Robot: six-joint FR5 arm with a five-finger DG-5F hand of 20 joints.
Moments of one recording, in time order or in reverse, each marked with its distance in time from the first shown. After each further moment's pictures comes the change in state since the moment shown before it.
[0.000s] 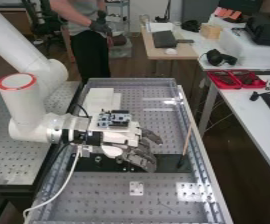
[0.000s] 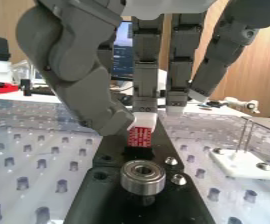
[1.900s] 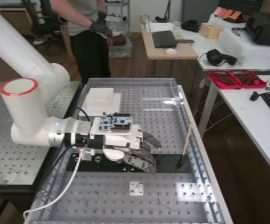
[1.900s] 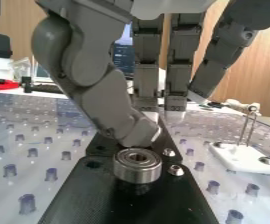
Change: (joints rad) arm -0.008 -0.029 0.011 0.022 -0.017 -0.017
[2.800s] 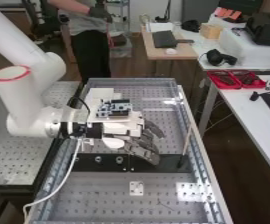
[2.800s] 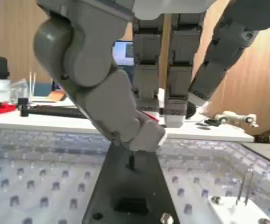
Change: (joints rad) arm 0.006 0.072 -0.005 0.001 0.017 0.038
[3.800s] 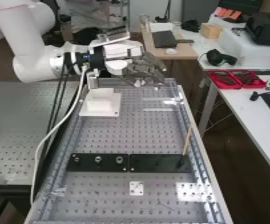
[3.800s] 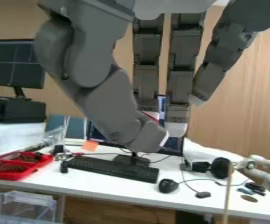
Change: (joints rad) arm 0.253 0.265 -0.037 -0.087 0.150 -0.034
